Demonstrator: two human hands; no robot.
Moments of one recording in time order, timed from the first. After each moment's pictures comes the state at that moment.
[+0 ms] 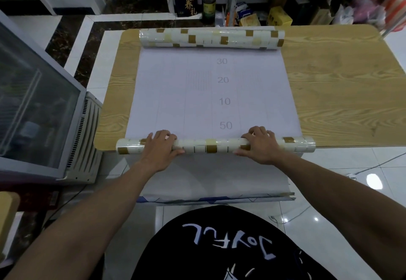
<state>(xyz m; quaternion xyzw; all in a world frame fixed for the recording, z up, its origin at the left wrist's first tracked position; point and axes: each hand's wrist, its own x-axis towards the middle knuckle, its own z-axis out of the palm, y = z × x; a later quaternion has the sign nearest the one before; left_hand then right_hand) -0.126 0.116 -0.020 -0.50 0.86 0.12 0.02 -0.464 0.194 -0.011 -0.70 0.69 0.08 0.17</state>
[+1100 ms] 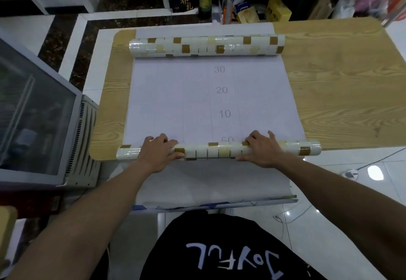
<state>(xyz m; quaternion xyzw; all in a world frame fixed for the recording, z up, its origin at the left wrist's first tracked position) -0.133 0.087 -0.016 -0.45 0.88 0.07 0.13 -0.471 0.182 -0.008 -0.69 0.68 0.13 0.19</state>
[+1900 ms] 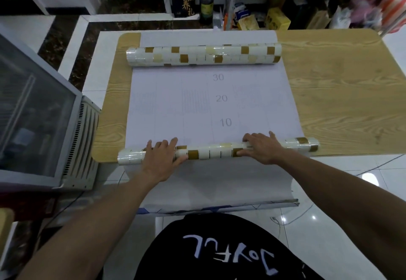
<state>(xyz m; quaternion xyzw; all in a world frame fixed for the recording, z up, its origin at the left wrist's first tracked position) -0.132 0.106 -0.017 -0.51 0.85 0.07 0.10 -0.466 0.159 0.002 -0.67 0.69 0.12 0.25</state>
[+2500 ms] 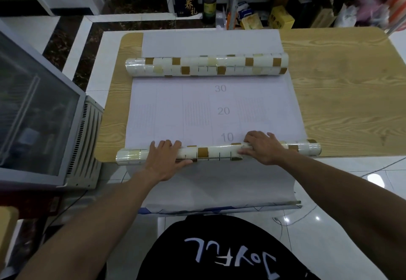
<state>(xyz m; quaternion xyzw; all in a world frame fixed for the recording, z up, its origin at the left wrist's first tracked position) -0.133 0.101 -0.019 -0.50 0.85 0.10 0.11 -0.469 0.156 -0.008 -0.71 0.66 0.10 0.23</state>
